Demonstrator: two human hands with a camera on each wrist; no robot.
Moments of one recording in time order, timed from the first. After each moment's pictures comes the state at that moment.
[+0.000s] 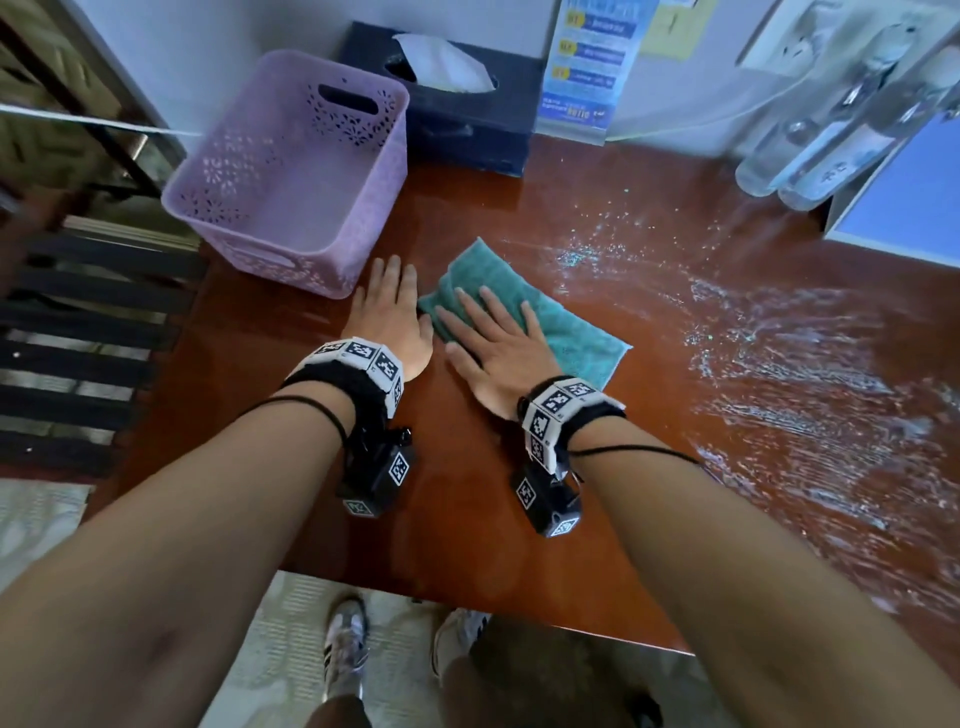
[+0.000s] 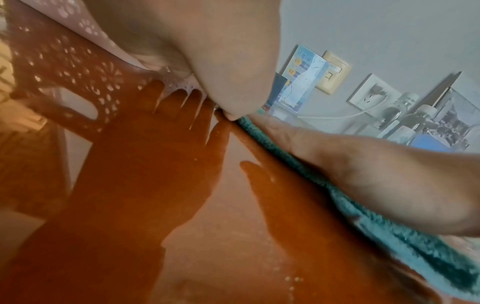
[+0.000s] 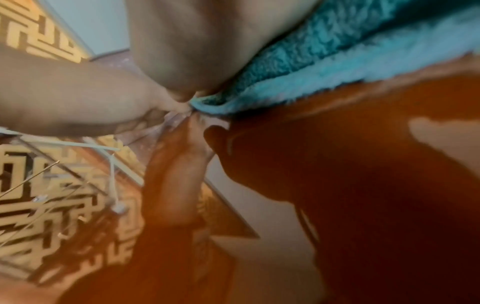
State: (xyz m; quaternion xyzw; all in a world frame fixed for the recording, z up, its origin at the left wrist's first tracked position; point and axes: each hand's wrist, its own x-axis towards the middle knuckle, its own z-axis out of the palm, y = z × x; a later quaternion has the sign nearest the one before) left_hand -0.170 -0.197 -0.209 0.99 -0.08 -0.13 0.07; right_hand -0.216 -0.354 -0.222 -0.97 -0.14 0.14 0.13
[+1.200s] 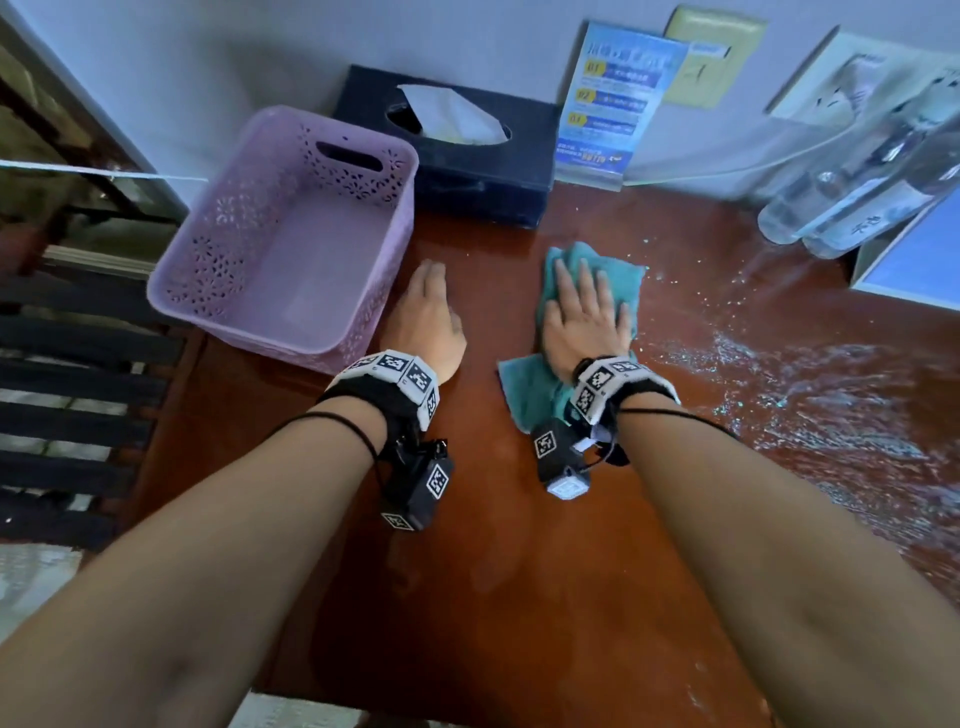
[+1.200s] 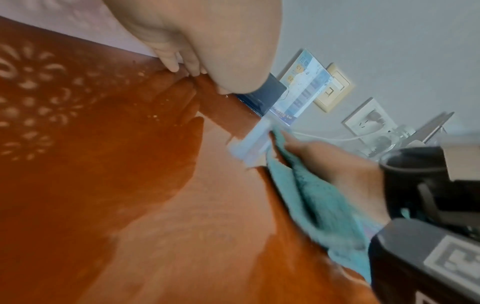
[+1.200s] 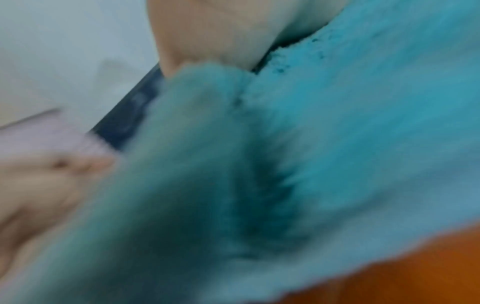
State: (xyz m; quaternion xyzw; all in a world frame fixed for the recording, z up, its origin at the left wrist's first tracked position) left_hand -0.095 -0.223 -0.204 0.96 -0.05 -0.06 0.27; right_hand -0.111 -0.406 -0.225 -0.97 0.14 0.12 0.16
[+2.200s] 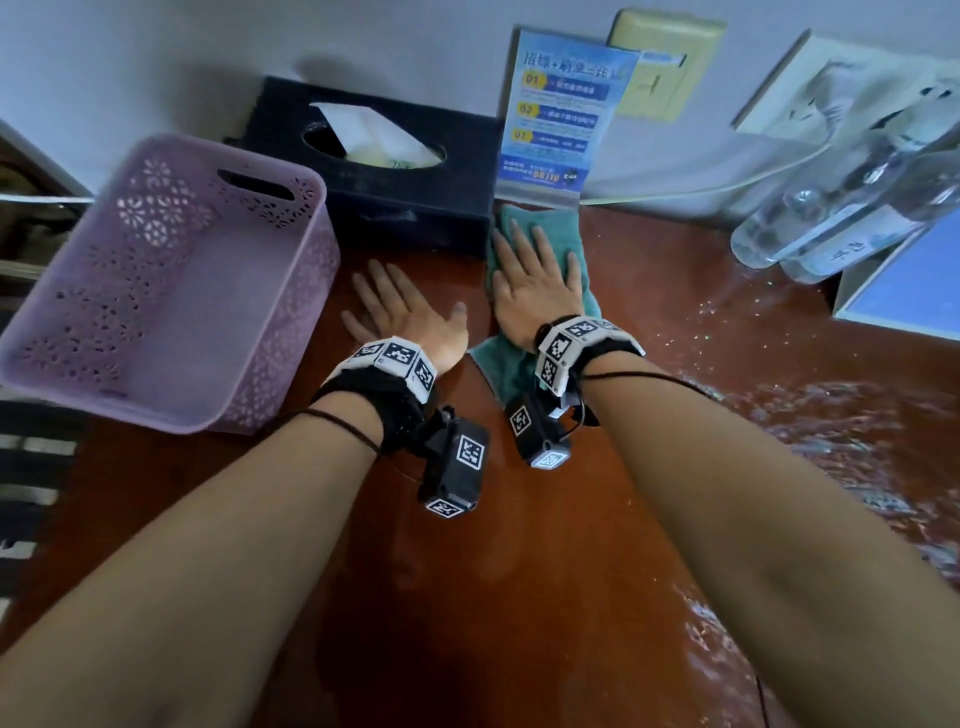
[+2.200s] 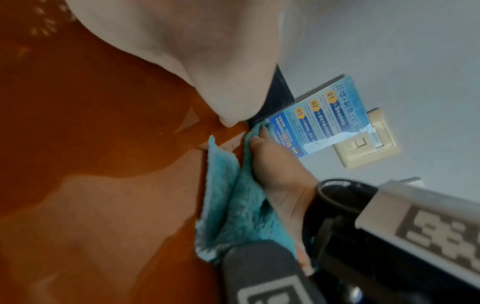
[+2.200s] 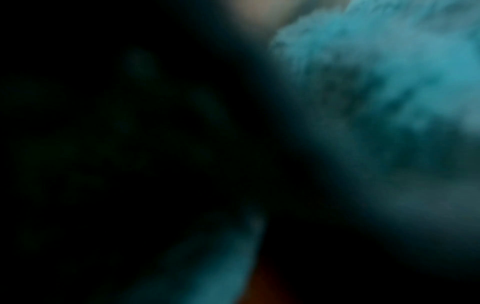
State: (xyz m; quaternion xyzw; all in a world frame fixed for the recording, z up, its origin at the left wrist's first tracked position) left_hand -0.042 -0.308 -0.217 0.96 0.12 -0.19 0.16; right_hand -0.024 -0.444 -0.227 -0.98 0.02 0.12 0.14
